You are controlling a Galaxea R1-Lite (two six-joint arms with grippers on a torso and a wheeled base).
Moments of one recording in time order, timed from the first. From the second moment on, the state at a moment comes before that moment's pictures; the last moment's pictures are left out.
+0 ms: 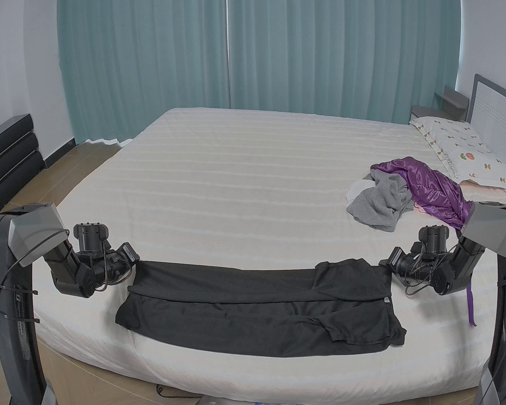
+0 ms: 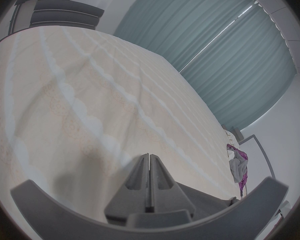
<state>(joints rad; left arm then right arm) 0.07 2.43 -0.95 -0.91 -0.22 -0.68 -0.02 2.45 -0.90 -0.93 0.29 0.72</state>
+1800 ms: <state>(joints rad) 0.07 2.06 -0.45 -0.92 -0.34 -0.84 0.04 2.05 -0.23 -1.21 0.30 0.91</state>
